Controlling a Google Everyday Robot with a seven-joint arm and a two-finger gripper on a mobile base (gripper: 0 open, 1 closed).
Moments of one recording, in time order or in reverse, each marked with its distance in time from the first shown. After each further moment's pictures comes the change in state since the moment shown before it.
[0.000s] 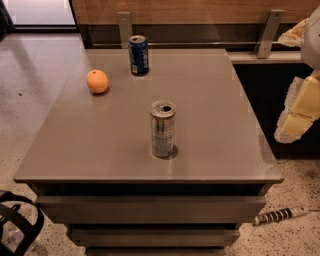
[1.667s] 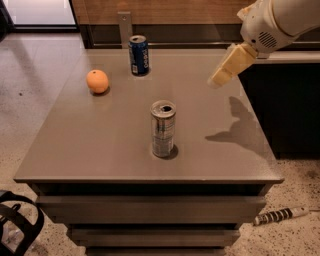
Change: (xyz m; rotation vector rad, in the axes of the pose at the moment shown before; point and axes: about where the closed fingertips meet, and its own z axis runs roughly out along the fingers) arm -0.082 -0.122 0.077 0.174 -0.352 0.132
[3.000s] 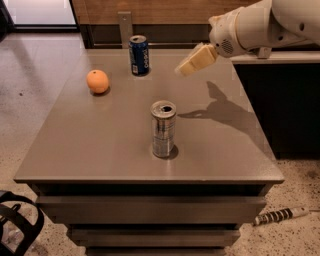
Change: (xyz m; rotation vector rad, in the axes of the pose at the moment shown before) arm -0.036 -0.032 0.091 -0.012 -0.282 0.137
